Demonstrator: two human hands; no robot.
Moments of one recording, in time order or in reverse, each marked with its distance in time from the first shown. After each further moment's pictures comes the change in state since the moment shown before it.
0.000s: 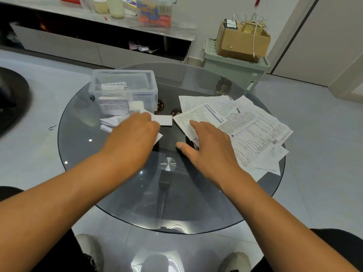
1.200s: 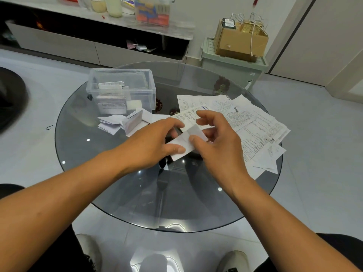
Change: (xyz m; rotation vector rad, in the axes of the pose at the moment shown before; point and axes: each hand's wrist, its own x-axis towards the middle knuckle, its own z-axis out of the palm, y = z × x) left_hand 0.014 0.012 0.023 -0.719 -0.165 0.065; right_hand -0.021 -0.001 -0.015 0.699 0.231 0.049
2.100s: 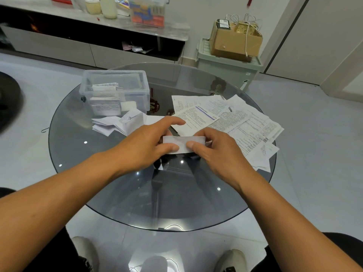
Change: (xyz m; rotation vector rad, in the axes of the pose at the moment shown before) left_hand 0.003 -0.010 0.005 -0.044 0.020 0.166; right_hand 0.007 0.013 -0.024 -0.278 -0.261 0.133
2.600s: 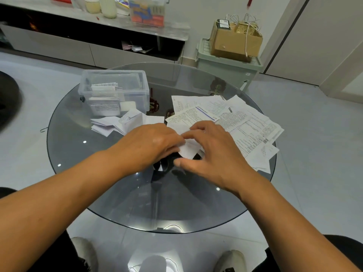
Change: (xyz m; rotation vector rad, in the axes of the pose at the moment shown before) left_hand 0.005 -0.003 0.001 0.506 0.074 0.448; right_hand -0.006 -0.008 -0.004 -0.392 -0.067 -0.254
